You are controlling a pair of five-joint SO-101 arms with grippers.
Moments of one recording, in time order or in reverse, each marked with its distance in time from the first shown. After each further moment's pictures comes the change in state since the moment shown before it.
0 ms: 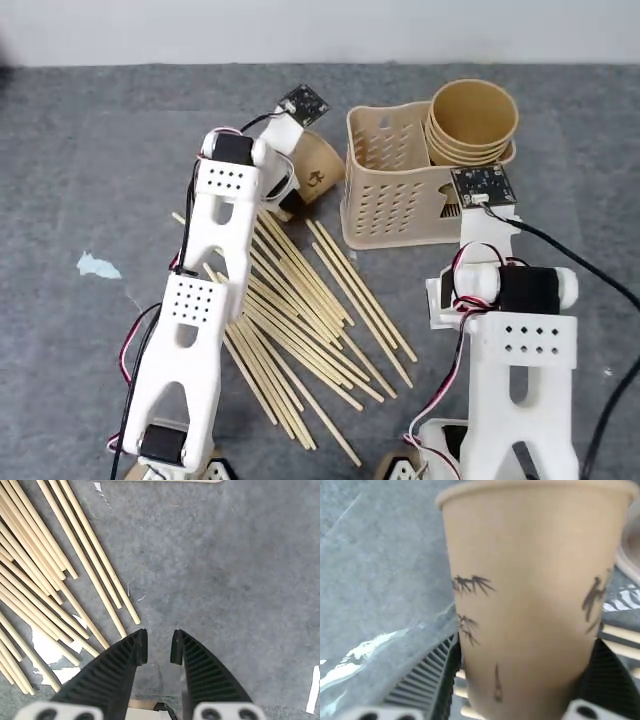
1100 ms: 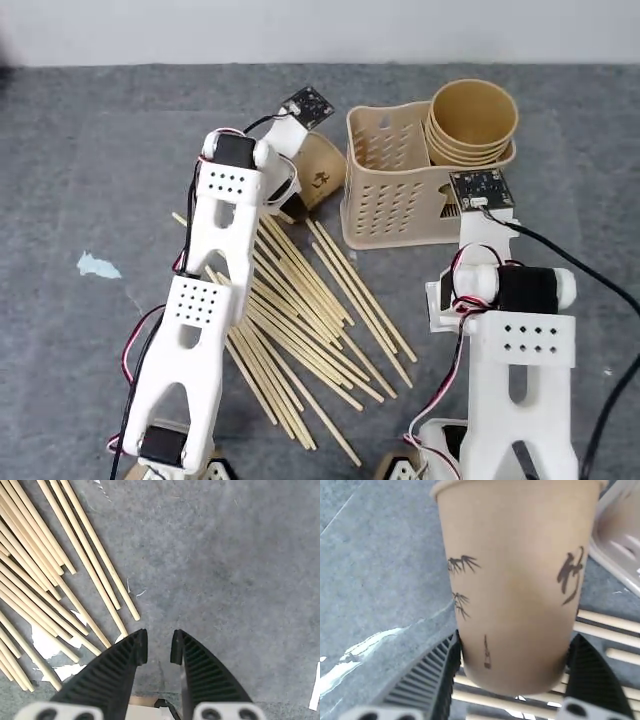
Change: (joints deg) left arm 1.1 3.4 -7.1 6.9 -0.1; right arm 0.2 0.0 1.4 0.0 0.0
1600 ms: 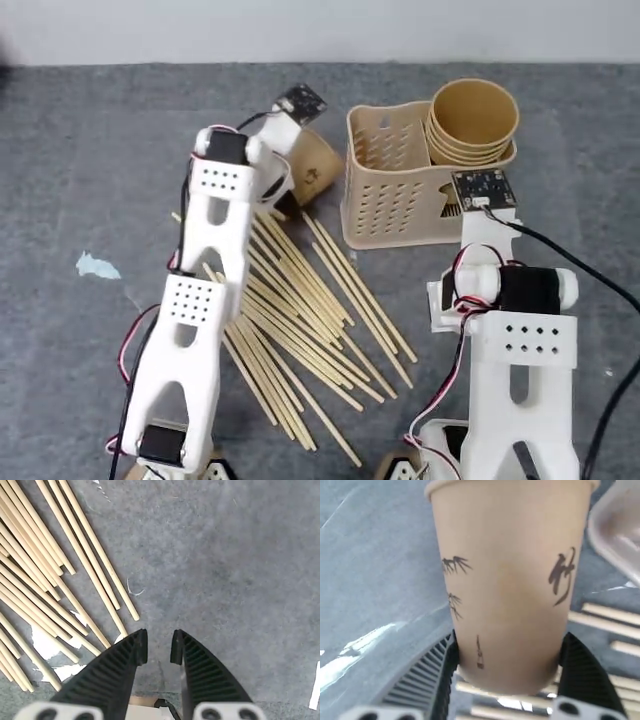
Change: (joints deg) left arm -2.3 -3.2 -0.1 1.4 -0.3; right arm 0.4 0.0 0.0 0.0 0.0
